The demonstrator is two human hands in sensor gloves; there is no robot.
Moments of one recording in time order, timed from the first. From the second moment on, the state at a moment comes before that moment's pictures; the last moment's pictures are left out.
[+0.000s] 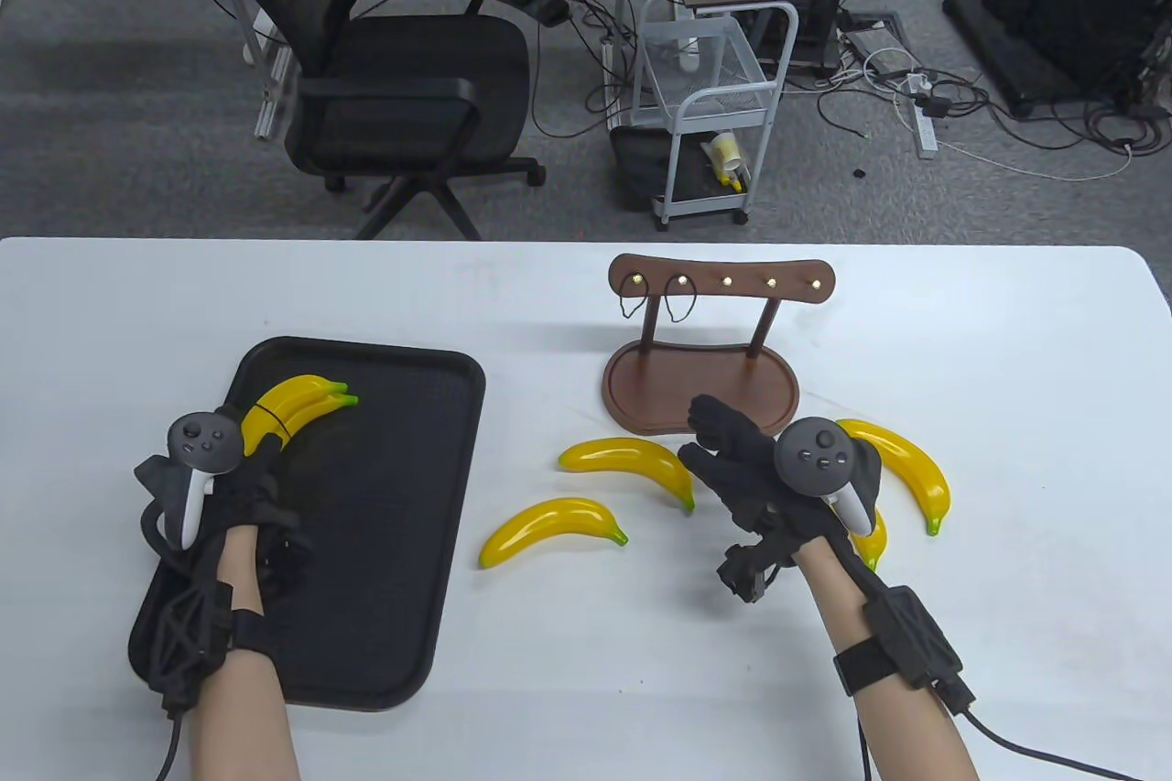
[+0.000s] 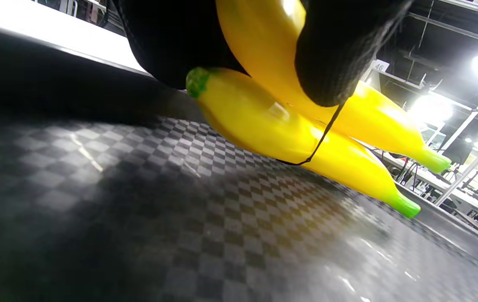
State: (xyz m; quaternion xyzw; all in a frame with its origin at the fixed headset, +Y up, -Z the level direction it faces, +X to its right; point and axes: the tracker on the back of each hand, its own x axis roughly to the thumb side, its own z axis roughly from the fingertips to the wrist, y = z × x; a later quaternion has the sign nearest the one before) left_hand -0.388 -0.786 -0.331 -0.03 0.29 0.24 0.93; right_hand 0.184 -0.734 -0.346 0.16 0.01 0.90 0.40
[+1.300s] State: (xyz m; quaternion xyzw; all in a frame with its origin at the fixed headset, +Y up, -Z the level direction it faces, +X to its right) left_hand -0.276 -0.663 -0.316 0.08 0.04 0.34 0.93; right_hand 0.195 -0.733 -0.348 0.14 0.01 0.91 0.40
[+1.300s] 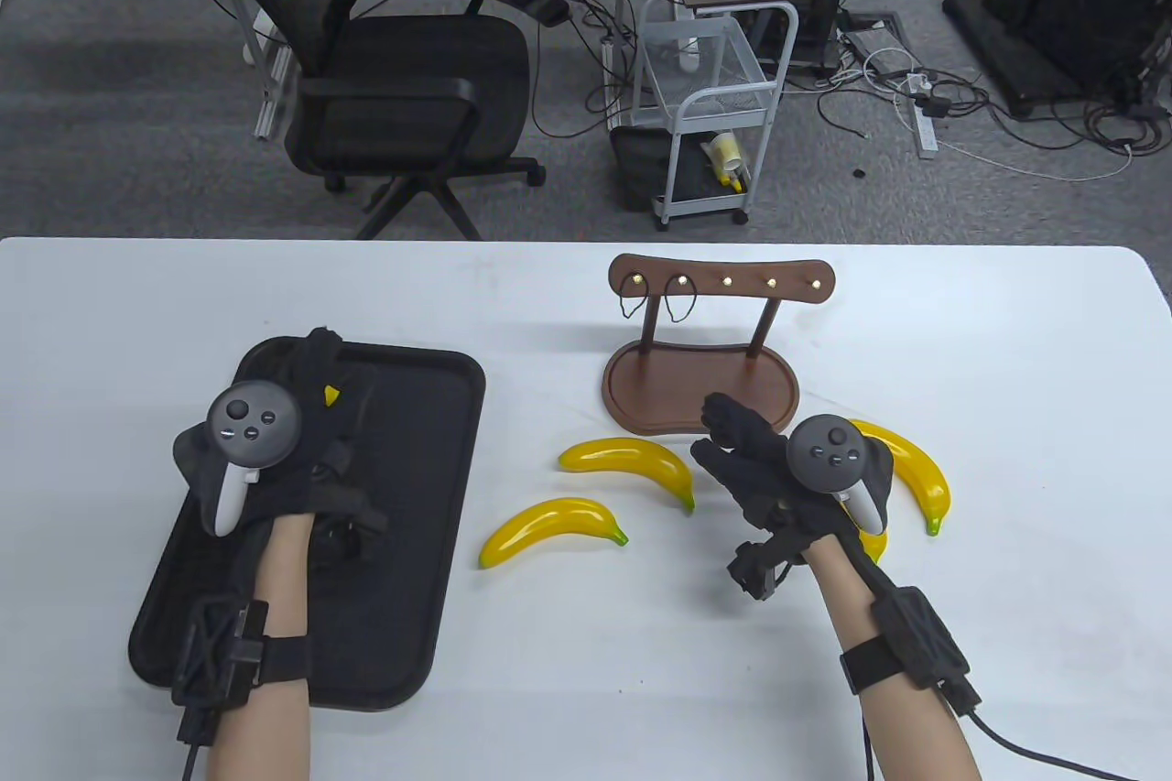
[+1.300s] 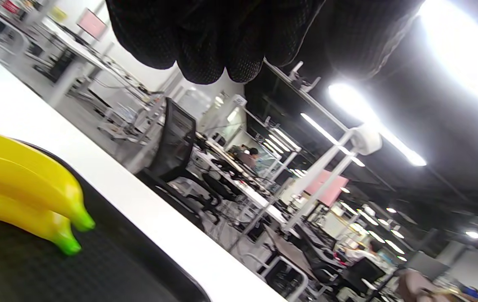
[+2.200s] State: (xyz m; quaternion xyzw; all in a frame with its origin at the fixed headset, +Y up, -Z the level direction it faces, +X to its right) left_hand -0.177 -0.724 -0.320 -0.05 -0.14 0.37 0.92; right_hand 0.194 -0.733 -0.376 0.04 0.01 0.87 0.49
